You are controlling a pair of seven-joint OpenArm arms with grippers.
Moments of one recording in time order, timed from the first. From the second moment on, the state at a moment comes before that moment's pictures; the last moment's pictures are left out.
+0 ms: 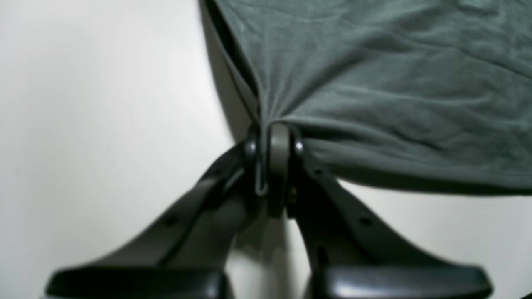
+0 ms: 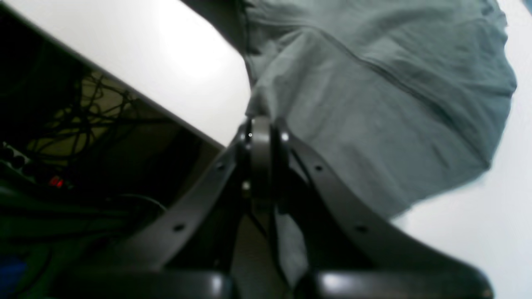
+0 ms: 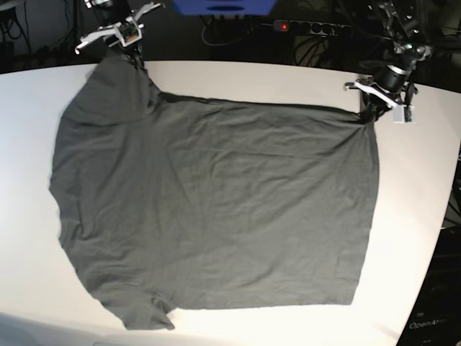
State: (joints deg) left arm 21.8 -2.8 -35.4 84.9 -13.0 -37.2 19.4; right arm -49.8 7.5 6.5 92.9 -25.8 7.6 21.9
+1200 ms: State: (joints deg) left arm 24.5 0.2 -46.4 86.5 -13.4 -39.7 23.3; right arm -55.7 7.3 18.5 92.9 -25.8 8.1 31.5
